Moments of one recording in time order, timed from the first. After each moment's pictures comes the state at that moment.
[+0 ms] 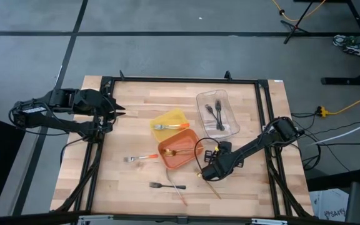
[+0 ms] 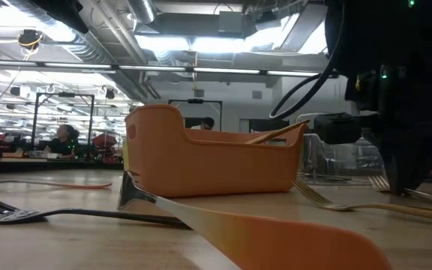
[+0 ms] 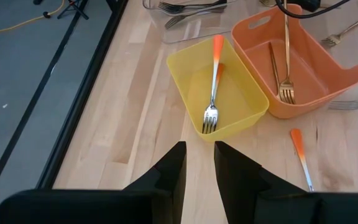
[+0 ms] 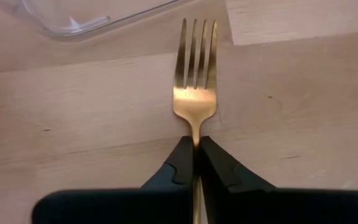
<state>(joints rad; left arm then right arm) 0.06 0.71 1.05 -1.09 -0.22 0.03 0.48 1.97 1.18 -1.07 0.23 2.23</state>
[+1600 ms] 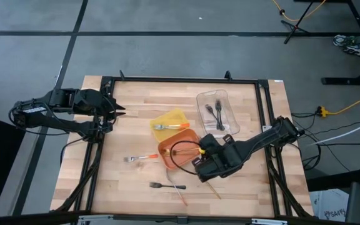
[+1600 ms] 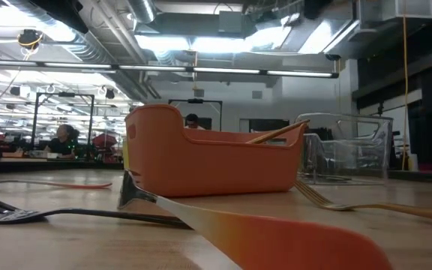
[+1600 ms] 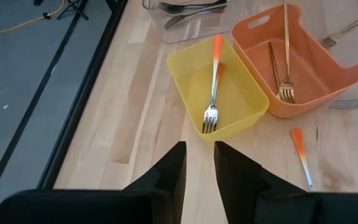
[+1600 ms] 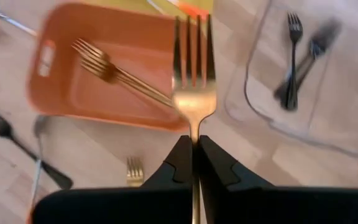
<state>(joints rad) 0.06 0.71 1.05 -1.09 -0.22 0.04 0.48 1.95 2.00 -1.57 0.45 1.39</state>
